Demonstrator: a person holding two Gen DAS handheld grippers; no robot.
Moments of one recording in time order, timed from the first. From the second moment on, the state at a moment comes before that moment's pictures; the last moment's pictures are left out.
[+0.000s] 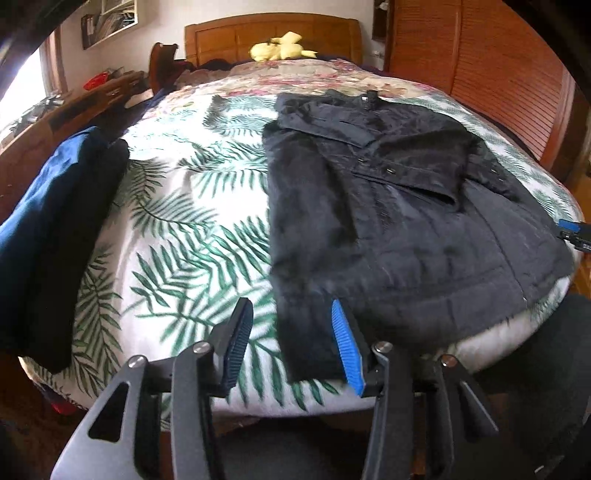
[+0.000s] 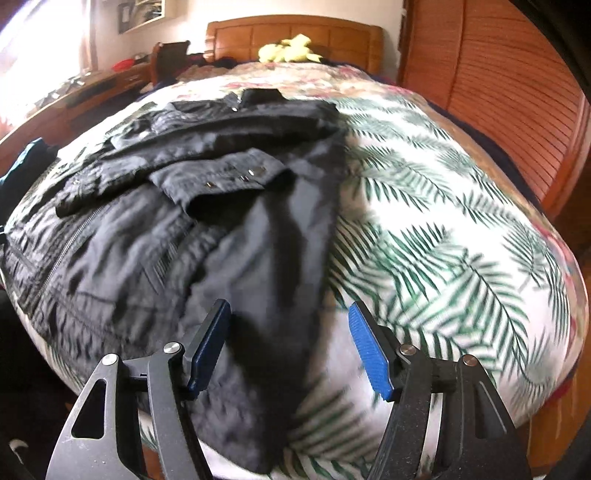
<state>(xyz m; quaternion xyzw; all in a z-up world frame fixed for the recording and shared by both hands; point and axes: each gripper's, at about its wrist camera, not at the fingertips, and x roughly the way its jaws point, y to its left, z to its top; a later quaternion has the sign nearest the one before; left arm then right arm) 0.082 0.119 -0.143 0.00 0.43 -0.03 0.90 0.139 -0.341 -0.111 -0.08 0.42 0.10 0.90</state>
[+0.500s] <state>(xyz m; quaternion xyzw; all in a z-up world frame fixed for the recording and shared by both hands) 0.078 0.121 -0.158 -0.01 0.43 -0.04 0.90 0.116 -0.317 -0.112 -0.08 0.43 0.17 0.88</state>
